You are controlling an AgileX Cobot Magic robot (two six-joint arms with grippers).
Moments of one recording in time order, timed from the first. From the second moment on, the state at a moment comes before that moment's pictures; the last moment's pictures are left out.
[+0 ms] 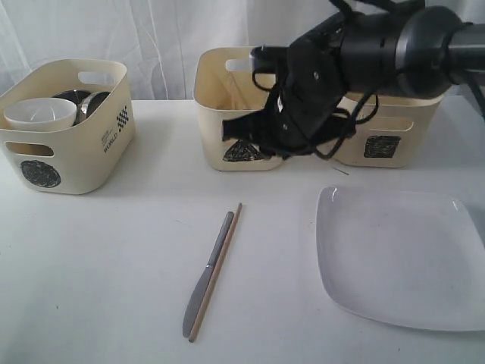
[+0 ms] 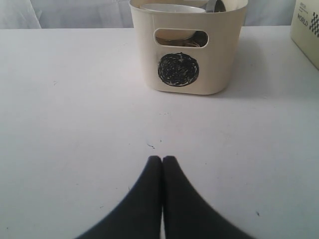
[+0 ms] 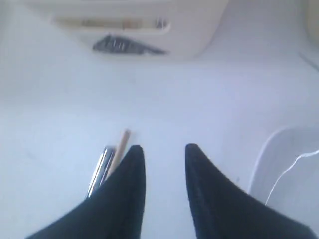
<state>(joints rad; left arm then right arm) 0.06 0.01 0.02 -0.11 0.31 0.11 0.43 1.85 -1.43 -0.25 0.68 0.60</state>
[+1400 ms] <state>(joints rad) 0.06 0.01 0.02 -0.11 0.31 0.11 0.51 2.15 -1.43 -0.26 0.46 0.87</state>
